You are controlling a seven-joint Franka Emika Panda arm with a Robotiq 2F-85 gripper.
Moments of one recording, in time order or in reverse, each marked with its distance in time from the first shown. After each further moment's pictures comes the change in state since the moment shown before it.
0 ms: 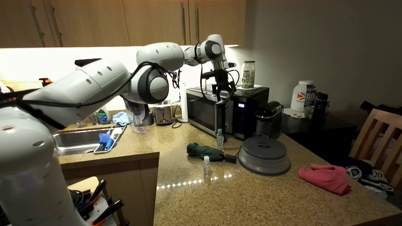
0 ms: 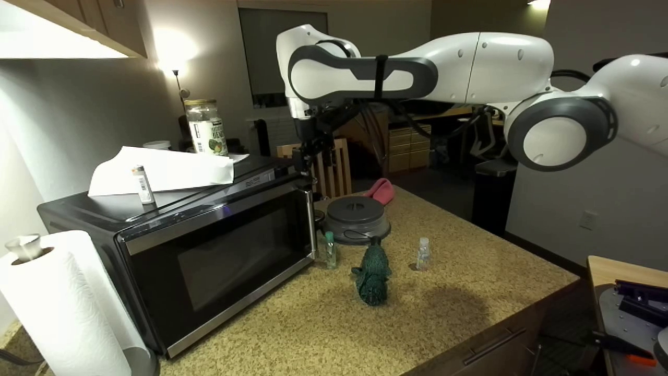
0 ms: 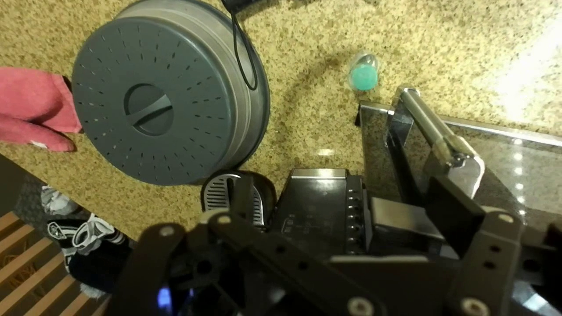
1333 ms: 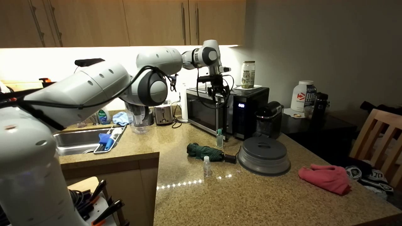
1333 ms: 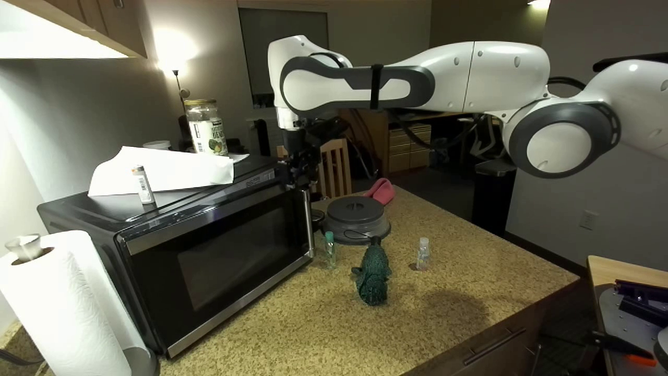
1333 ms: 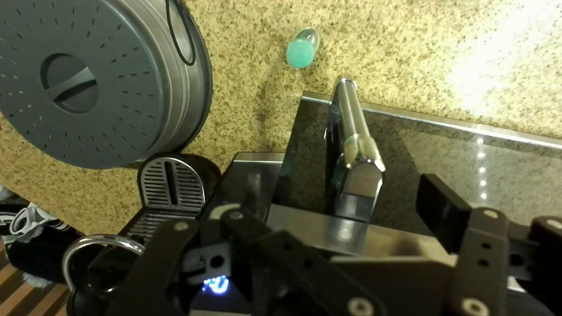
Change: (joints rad) arm 0.029 0.027 0.038 -0.012 0.028 0.086 0.010
